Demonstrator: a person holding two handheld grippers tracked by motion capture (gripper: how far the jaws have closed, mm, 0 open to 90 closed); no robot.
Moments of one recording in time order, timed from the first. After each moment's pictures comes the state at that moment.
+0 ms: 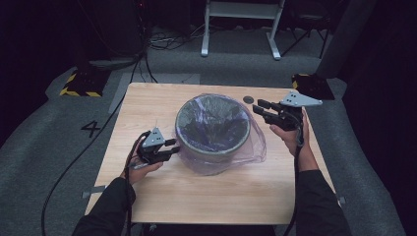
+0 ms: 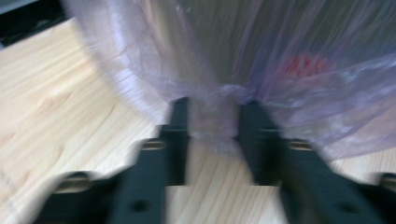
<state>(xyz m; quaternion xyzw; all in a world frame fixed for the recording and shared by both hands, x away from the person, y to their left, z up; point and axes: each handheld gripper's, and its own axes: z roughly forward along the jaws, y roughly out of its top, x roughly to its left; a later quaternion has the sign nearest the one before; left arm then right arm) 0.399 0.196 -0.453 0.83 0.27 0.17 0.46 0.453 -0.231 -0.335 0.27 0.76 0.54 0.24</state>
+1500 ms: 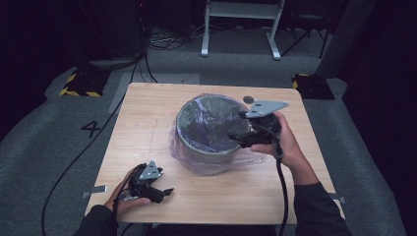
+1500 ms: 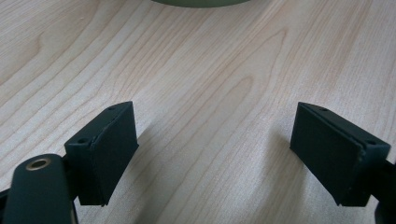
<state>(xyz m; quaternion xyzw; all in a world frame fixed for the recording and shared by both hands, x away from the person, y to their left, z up) 0.331 0.208 -0.504 0.88 0.27 0.11 0.37 0.400 -0.154 -0.304 0.21 0.86 0.43 0.19</state>
